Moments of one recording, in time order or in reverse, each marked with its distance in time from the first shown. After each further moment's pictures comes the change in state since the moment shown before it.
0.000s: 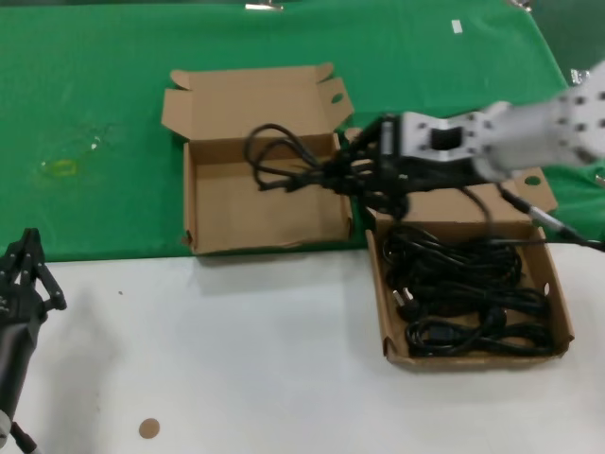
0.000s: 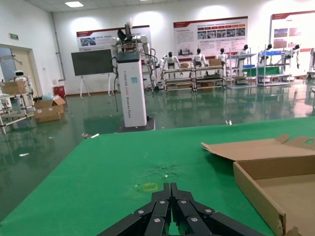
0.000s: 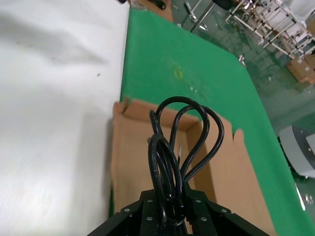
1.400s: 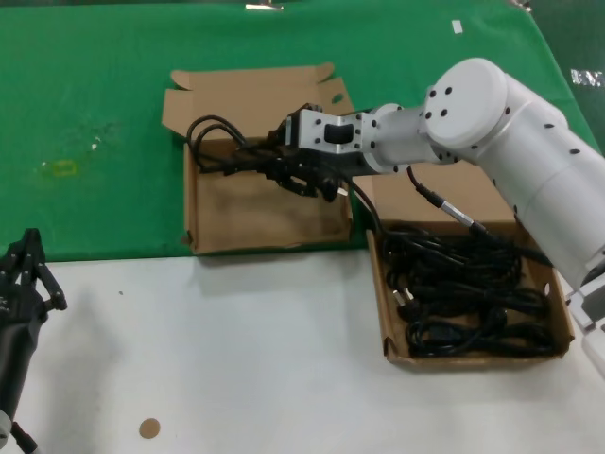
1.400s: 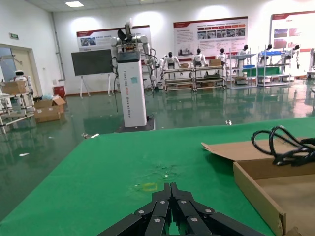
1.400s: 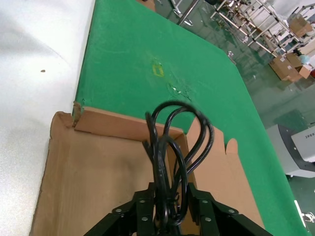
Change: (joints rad) left arm 0.000 0.000 0.000 0.000 0.000 0.000 0.000; right arm 0.186 -0.395 -0.047 -0.634 -0.035 0.290 -0.260
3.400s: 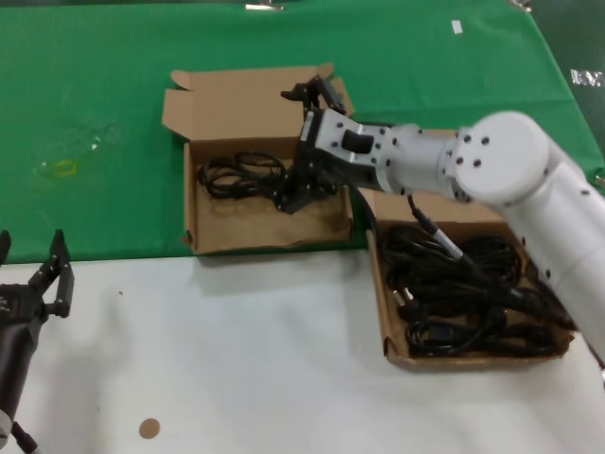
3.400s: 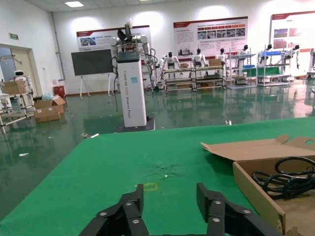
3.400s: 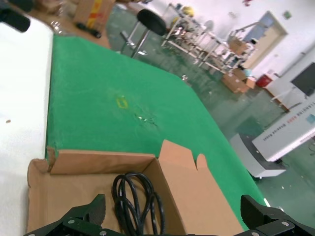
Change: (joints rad) left arm 0.000 0.000 0.000 0.000 0.000 0.000 0.000; right arm -0.213 0.087 0.090 0.309 0.066 0.112 0.113
